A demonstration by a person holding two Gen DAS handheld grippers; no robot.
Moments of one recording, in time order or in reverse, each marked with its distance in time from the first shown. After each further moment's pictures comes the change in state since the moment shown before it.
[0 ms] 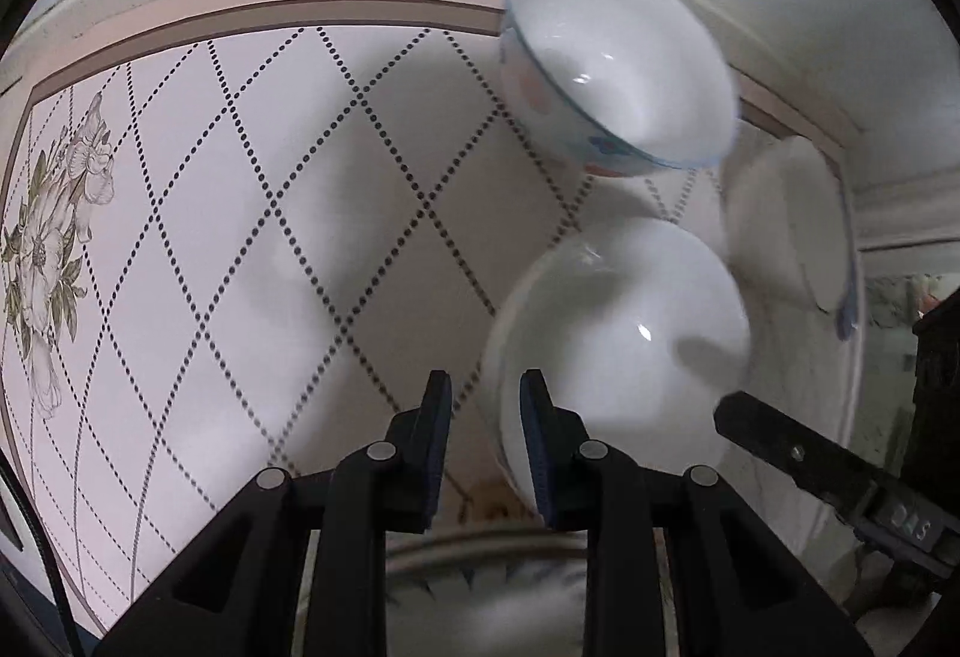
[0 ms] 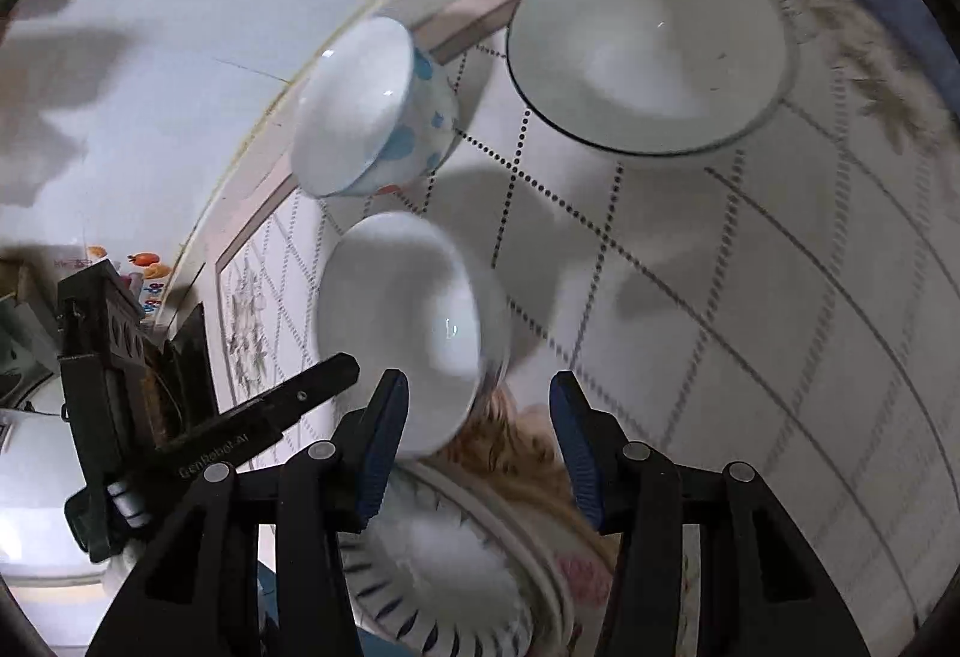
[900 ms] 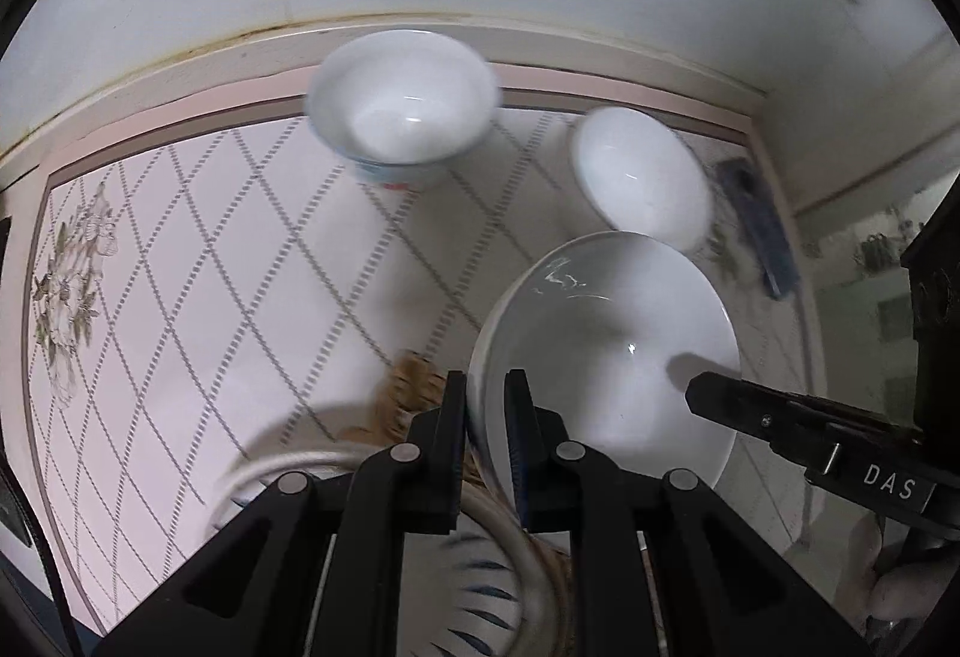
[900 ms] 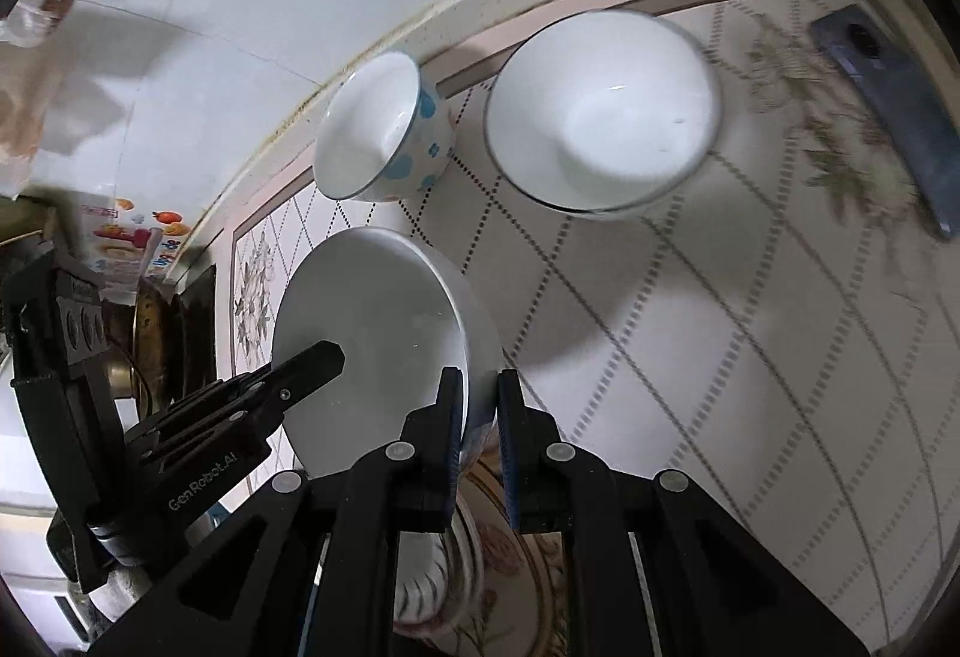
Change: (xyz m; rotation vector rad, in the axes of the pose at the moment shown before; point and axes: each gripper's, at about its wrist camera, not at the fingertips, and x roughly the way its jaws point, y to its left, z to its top) left arm -0.072 -0.093 -0.068 0.147 -0.145 0.001; right arm -0.079 -0.023 -0.018 -0.153 -0.043 -0.008
